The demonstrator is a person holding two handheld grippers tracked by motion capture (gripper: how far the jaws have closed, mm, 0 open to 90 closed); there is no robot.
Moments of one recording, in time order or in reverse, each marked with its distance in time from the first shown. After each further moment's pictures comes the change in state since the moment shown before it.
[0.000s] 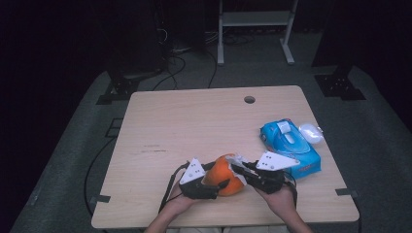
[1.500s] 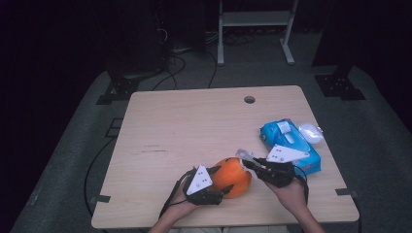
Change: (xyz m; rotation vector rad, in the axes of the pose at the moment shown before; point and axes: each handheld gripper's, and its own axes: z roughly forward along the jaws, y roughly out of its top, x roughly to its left) left arm -0.016 0.001 0.004 0.012 0.001 0.120; right arm -0.031 -0.007 -0.016 0.068 -0.033 0.056
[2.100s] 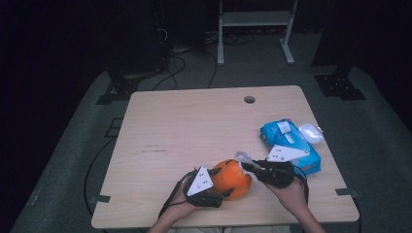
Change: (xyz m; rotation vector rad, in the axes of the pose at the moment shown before) left arm -0.005 -0.004 0.001 0.028 -0.039 0.047; right arm 0.007 0.003 0.000 0.015 0.075 0.025
